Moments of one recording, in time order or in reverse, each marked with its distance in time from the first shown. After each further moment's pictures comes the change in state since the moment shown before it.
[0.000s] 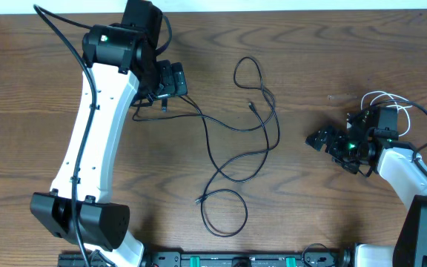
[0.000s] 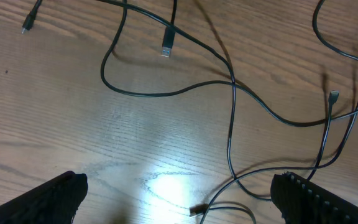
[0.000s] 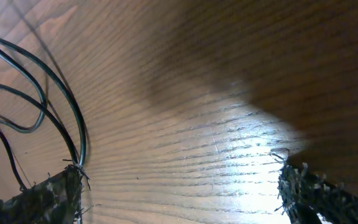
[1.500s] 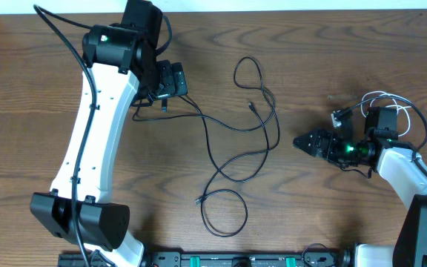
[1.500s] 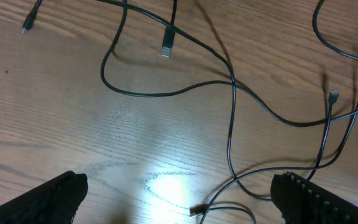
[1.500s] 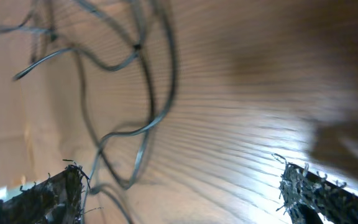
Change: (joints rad) left arm 0.000 0.000 0.000 0.000 0.000 0.000; right arm 0.000 0.001 0.000 -0.009 -0.333 -0.241
